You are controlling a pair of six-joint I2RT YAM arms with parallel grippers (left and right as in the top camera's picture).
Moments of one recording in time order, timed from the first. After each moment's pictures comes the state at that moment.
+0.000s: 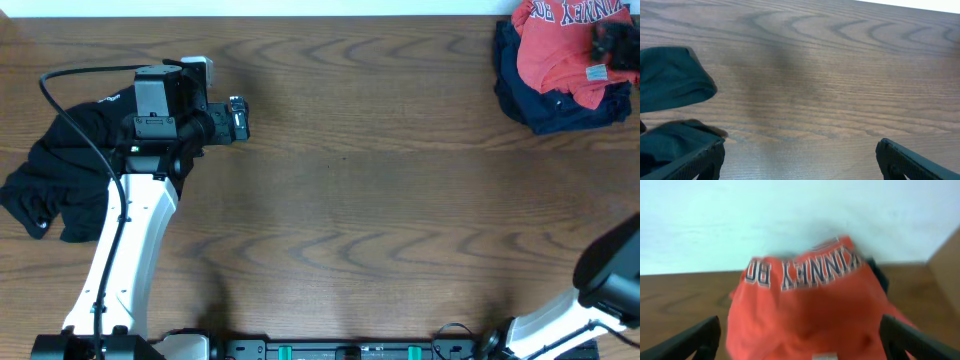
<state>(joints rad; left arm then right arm) -0.02 1.42 1.15 -0.50 0.18 -0.12 -0.45 1.90 1.67 -0.24 -0.37 -0.18</state>
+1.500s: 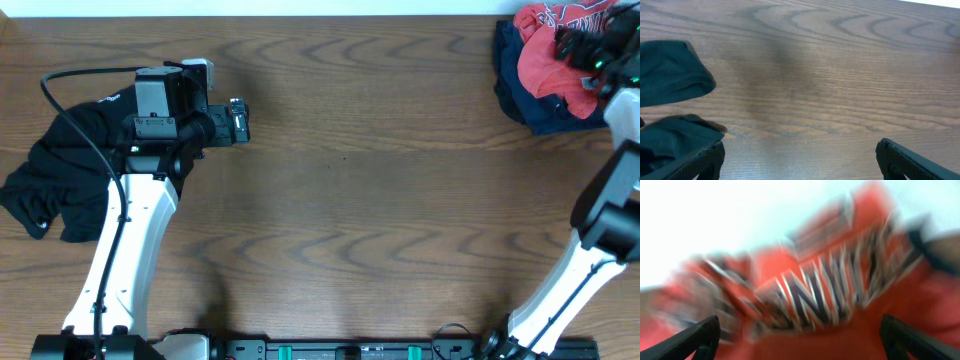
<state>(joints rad) -0.02 1.42 1.15 -0.52 0.18 -0.12 -0.44 2.23 1.79 -0.02 -0.38 0.01</state>
